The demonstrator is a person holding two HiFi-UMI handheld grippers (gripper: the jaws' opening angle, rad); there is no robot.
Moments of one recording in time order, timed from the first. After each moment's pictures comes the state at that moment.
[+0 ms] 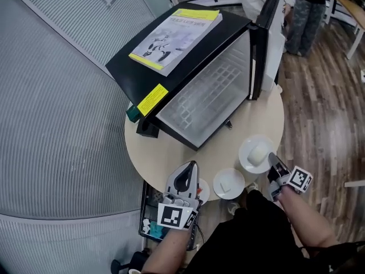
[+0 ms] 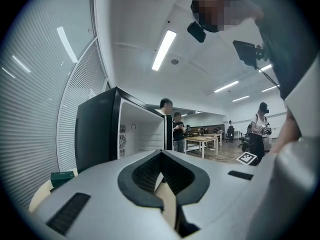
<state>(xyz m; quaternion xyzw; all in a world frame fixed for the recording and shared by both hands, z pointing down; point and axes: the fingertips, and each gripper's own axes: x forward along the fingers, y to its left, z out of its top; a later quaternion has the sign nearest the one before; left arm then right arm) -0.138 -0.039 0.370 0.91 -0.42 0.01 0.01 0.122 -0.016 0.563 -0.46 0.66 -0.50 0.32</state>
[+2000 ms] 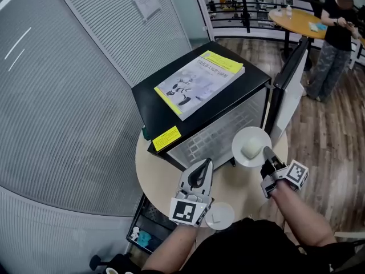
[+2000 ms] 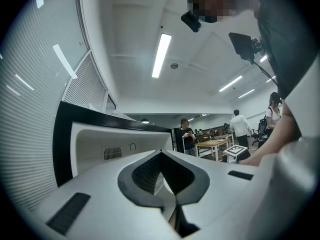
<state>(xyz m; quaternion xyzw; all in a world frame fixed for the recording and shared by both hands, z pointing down) -0.058 -0.129 0.294 0.88 -0.46 -0.02 -0.05 0.154 -0.197 0.444 -0.41 0.70 -0.49 0.31</state>
